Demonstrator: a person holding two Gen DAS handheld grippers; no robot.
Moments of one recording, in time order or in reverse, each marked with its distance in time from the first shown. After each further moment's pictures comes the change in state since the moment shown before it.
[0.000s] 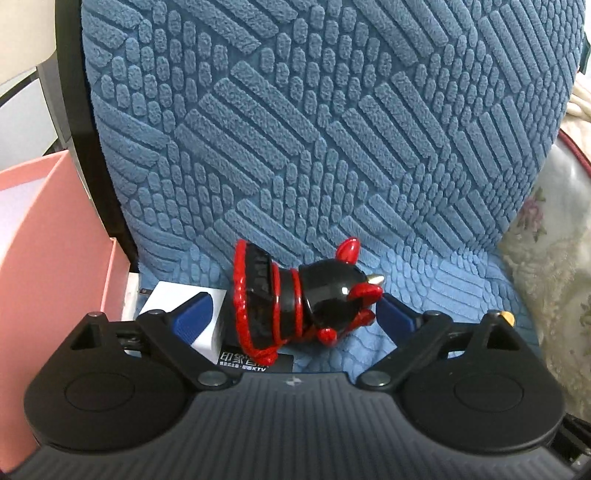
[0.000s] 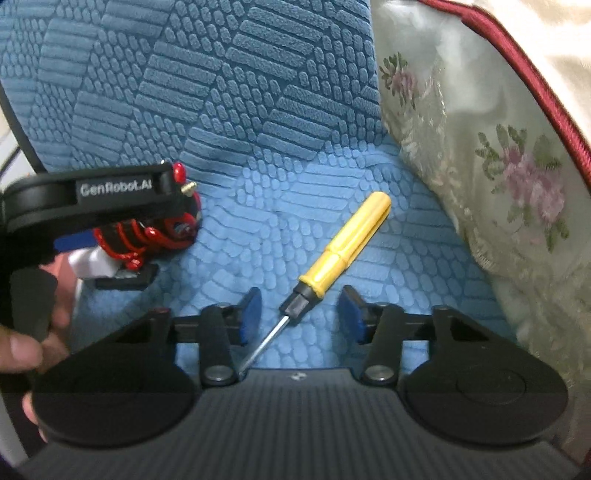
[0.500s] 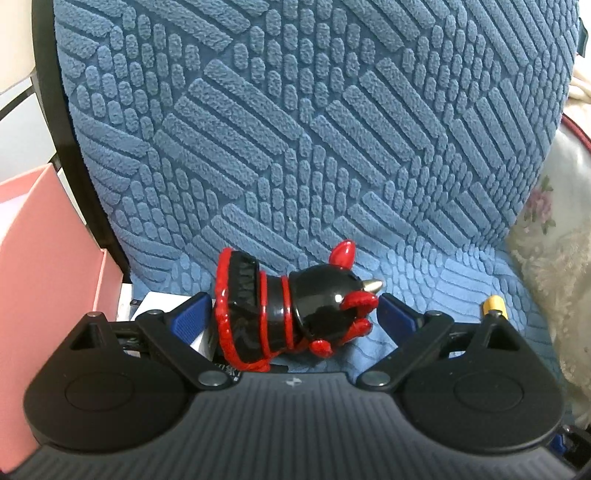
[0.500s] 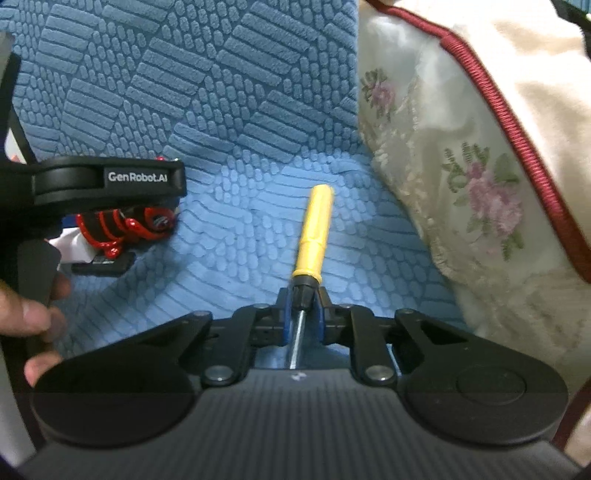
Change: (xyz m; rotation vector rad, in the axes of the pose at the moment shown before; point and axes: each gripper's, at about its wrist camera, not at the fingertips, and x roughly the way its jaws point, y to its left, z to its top) left arm 0.012 -0.018 0.000 0.043 -0.014 0.028; right arm -0.016 -0.008 -0.001 -0.025 -0.018 -0.067
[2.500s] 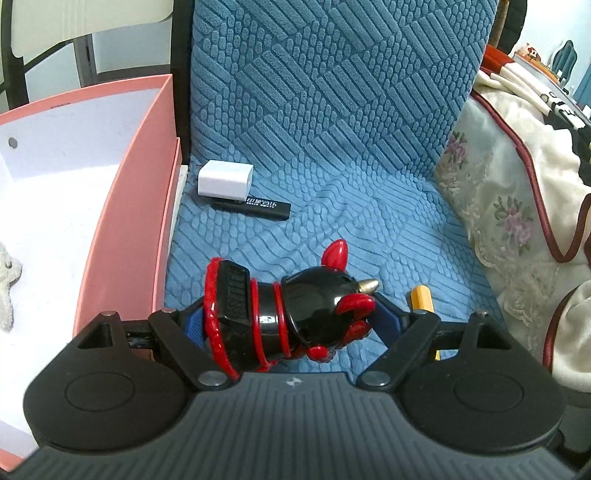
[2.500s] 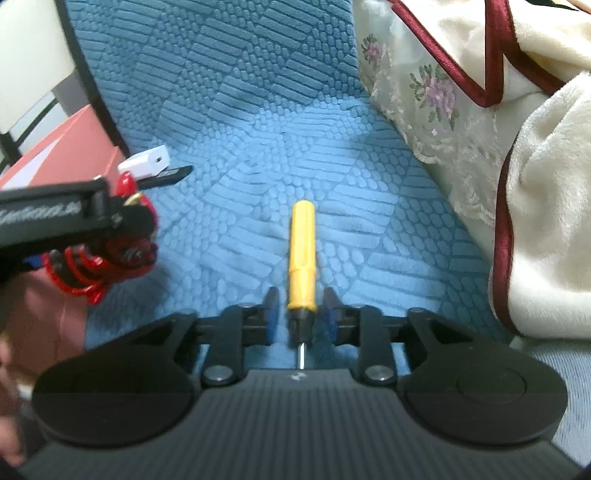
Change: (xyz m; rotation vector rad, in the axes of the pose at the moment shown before) left arm -0.151 0.024 -0.102 -0.101 0.048 -0.092; right arm -0.073 -0.004 -0.075 0.008 0.041 0.071
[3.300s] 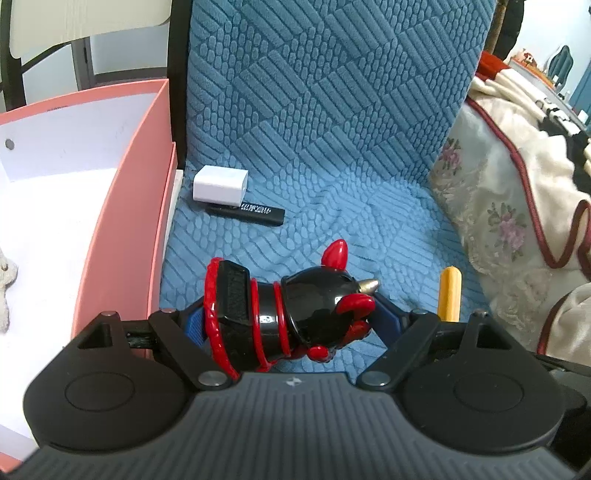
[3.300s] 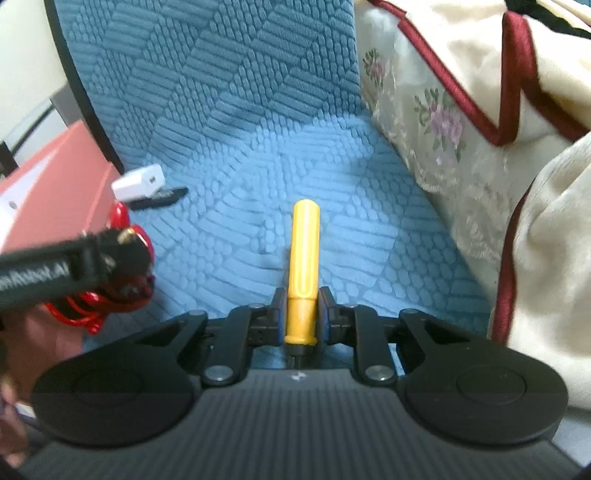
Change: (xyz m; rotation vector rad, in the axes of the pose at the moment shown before) left arm -0.005 -0.001 0.004 -0.011 -0.020 -0.025; right arm -0.005 -0.002 0.018 -0.001 -0.021 0.034
